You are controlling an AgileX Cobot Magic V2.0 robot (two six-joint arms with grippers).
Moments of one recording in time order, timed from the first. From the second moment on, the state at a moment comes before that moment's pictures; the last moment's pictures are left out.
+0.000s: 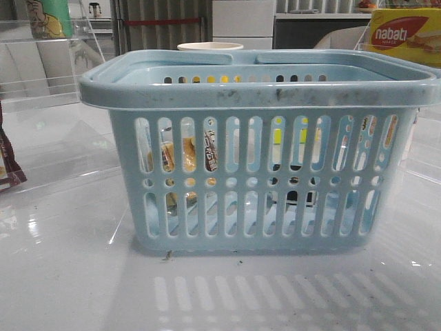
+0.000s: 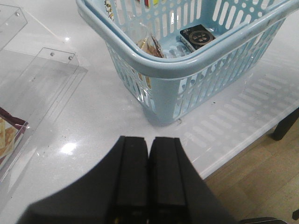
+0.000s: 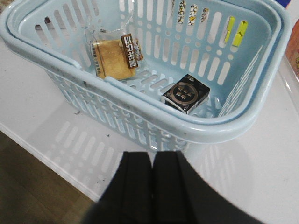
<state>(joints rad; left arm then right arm) -0.55 0.60 -0.70 -0.06 0.76 0.16 0.45 0.68 -0.67 0.13 0.61 -0.10</state>
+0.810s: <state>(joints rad) -0.33 0.43 -0.54 -0.06 0.58 0.16 0.45 0.68 -0.67 0.13 0.61 -0.10</state>
